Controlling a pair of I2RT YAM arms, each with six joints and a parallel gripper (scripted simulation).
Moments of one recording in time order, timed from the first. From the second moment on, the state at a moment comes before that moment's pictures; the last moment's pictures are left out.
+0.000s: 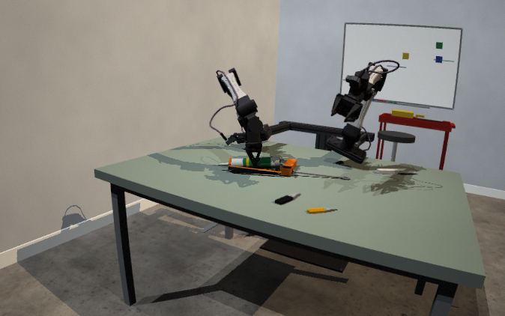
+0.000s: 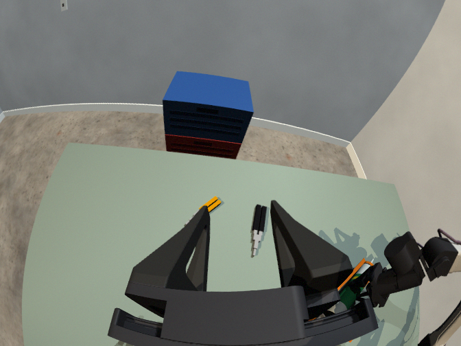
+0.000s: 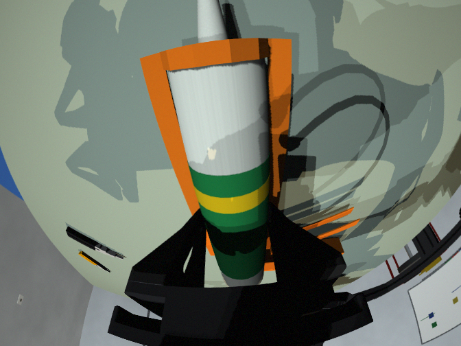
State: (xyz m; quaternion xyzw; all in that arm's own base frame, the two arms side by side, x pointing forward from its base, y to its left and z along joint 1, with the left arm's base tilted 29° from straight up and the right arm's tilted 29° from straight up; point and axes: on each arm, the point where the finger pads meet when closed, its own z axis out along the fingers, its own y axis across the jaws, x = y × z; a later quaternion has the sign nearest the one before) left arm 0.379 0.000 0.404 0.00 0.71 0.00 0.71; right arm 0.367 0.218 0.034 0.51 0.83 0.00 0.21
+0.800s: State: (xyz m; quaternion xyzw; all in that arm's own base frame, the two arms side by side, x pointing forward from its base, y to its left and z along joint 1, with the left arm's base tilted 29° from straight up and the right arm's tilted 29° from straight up) left arm 0.379 0.000 0.404 0.00 0.71 0.00 0.71; right arm 0.368 0.216 0.030 0.52 0.83 -0.02 0.23
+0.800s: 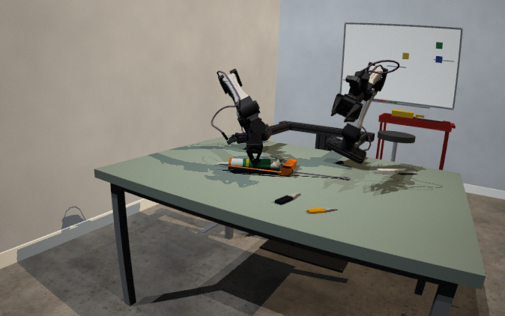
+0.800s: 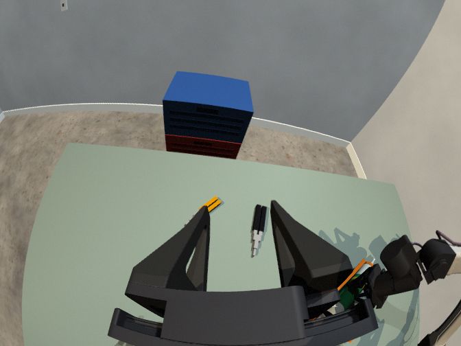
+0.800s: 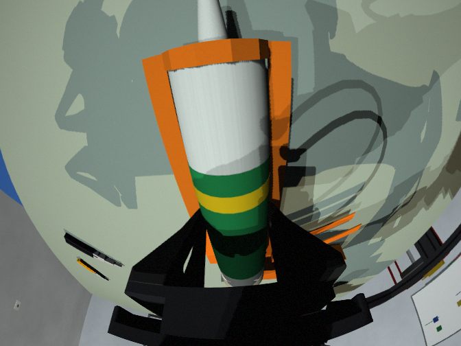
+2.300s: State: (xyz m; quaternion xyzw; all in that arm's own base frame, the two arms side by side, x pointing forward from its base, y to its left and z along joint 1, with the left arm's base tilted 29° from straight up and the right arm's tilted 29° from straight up) left arm 0.379 0.000 0.404 0.00 0.71 0.00 0.71; right arm 0.372 0.213 0.025 0.52 0.81 -0.03 0.26
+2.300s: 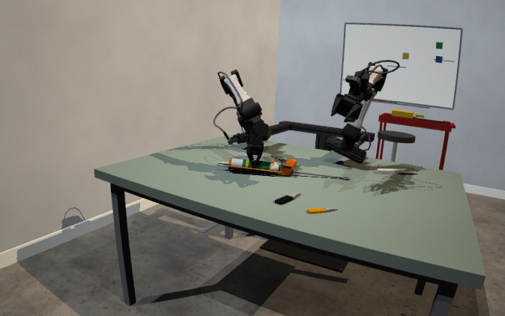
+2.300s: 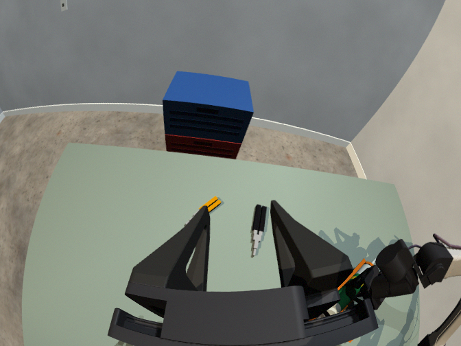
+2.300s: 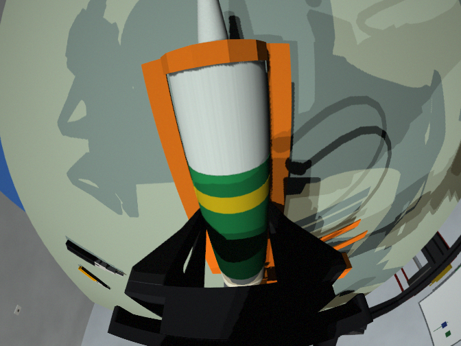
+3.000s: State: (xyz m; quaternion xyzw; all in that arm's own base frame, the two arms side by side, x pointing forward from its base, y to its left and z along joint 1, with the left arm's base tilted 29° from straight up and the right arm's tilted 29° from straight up) left arm 0.379 0.000 0.404 0.00 0.71 0.00 0.71; right arm 0.373 0.212 0.022 0.52 0.81 -0.03 0.27
